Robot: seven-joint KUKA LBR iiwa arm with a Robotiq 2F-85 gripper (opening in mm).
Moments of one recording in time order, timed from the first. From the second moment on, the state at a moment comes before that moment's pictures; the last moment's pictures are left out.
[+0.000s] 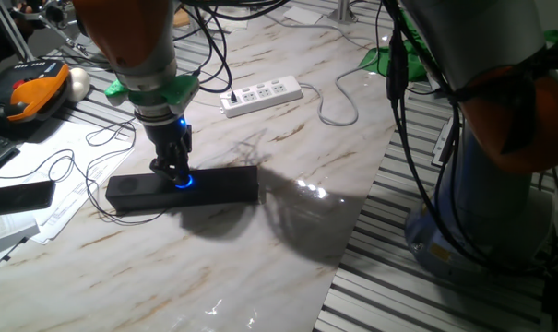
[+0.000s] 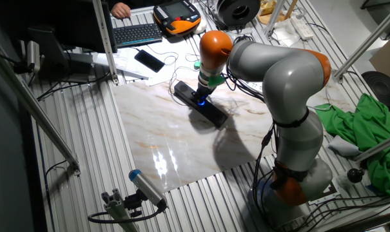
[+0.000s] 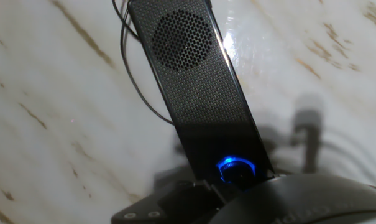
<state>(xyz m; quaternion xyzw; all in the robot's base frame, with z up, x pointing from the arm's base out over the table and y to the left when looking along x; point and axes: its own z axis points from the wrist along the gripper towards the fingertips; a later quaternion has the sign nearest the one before) 0.547 0.150 0.082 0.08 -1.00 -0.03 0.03</state>
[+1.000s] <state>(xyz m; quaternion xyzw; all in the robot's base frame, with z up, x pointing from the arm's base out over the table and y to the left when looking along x) 0.547 0.150 0.082 -0.06 -1.00 -0.04 0.03</state>
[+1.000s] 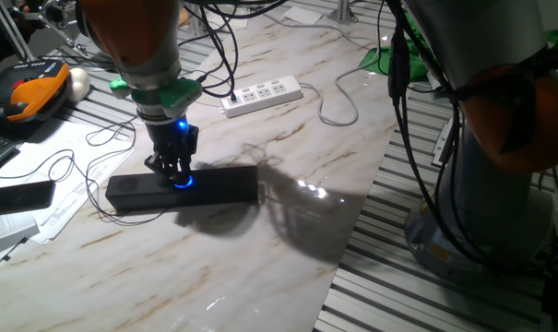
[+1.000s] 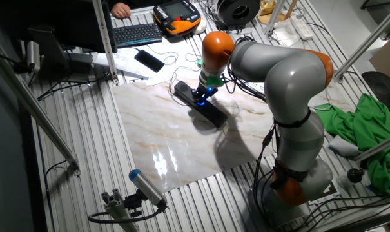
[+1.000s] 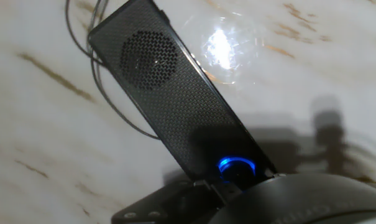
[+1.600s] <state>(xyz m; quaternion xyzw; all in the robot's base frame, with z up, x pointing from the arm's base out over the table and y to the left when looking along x) 0.547 0.150 0.082 -0.13 -0.99 -0.03 0.02</state>
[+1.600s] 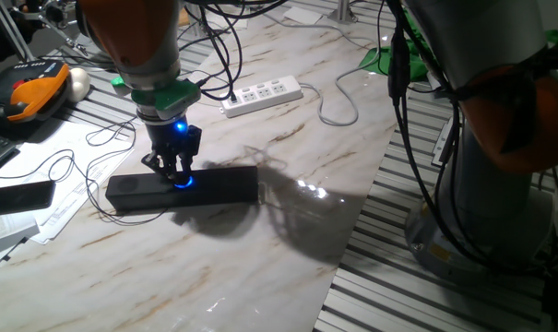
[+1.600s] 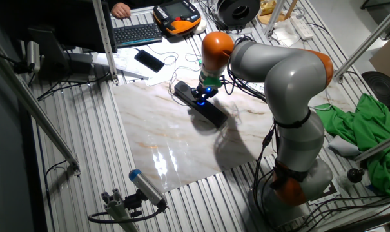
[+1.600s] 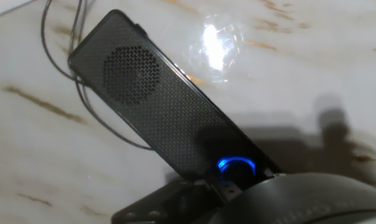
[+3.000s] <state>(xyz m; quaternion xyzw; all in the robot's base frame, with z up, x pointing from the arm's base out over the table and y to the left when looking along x) 0.544 0.154 0.083 -0.27 -0.96 -0.04 0.02</state>
